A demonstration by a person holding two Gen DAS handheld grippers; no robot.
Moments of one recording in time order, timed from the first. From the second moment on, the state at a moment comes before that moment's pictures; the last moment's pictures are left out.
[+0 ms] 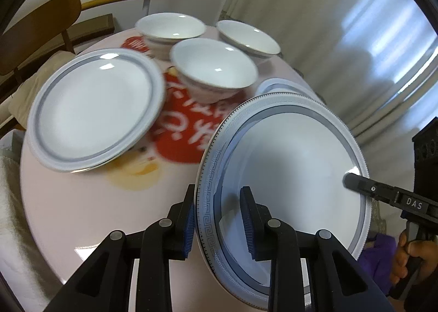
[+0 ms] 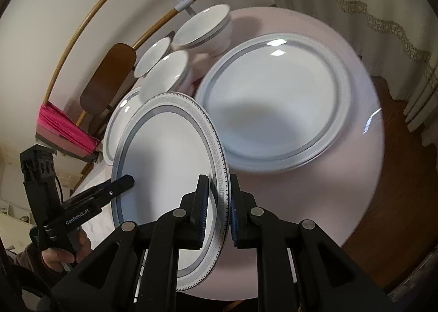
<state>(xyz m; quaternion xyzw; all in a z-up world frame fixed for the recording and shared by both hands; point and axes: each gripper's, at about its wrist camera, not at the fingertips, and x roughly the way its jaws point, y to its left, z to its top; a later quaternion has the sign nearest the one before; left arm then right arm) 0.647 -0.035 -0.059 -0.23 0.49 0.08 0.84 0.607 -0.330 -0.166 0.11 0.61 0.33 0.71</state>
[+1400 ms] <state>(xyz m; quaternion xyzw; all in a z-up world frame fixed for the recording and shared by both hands) 0.809 -0.100 -0.108 -0.25 0.51 0.17 0.81 0.768 -0.377 -0.224 0.05 0.65 0.35 0.67</state>
